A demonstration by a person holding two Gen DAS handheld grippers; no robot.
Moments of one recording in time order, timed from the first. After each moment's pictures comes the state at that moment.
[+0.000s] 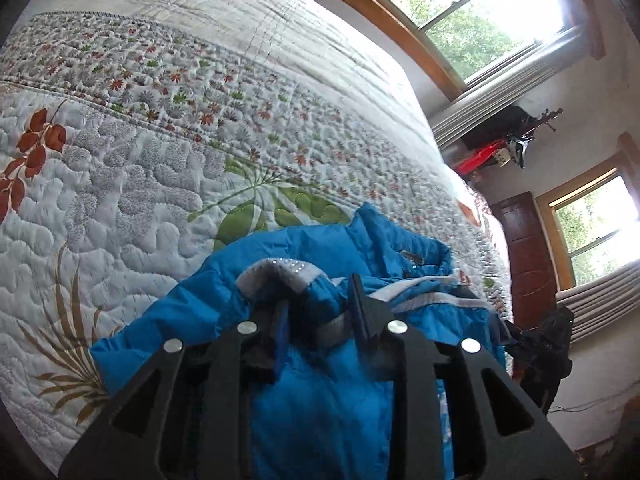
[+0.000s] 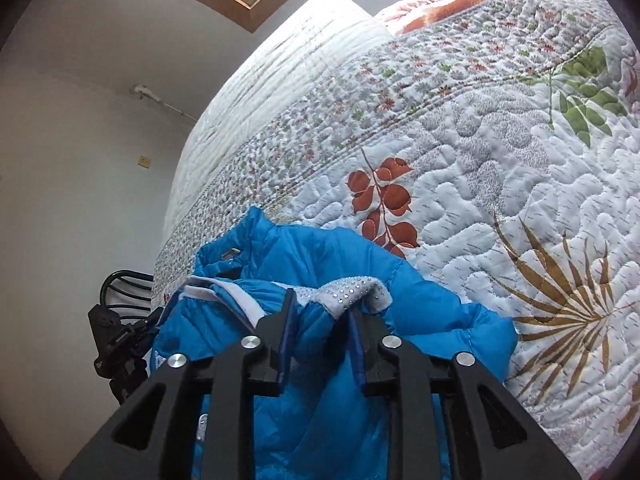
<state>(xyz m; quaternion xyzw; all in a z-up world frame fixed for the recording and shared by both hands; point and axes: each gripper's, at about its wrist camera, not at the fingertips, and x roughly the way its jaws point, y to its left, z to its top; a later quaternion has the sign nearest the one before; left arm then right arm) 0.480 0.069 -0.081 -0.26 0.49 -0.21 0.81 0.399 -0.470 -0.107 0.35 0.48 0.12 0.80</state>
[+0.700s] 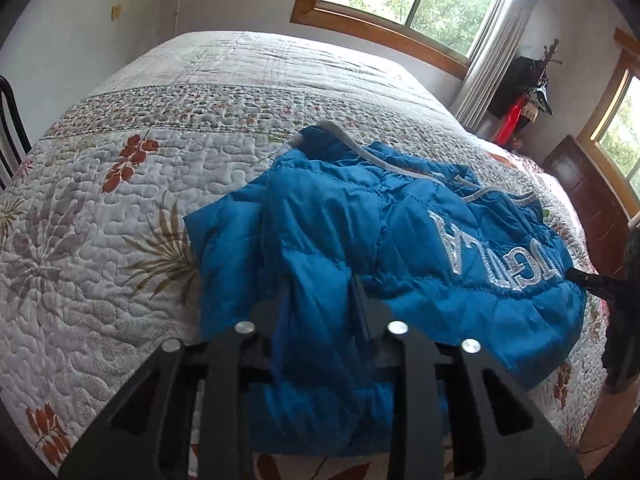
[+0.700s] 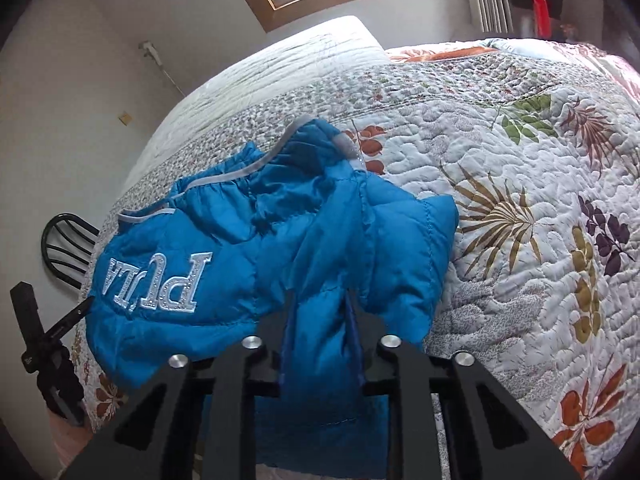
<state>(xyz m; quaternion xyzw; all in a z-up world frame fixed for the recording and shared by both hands) 0.337 0.049 -0.073 -0.08 0.43 -0.13 0.89 0.312 -0.423 -0.094 0.21 0.46 0.05 0.86</state>
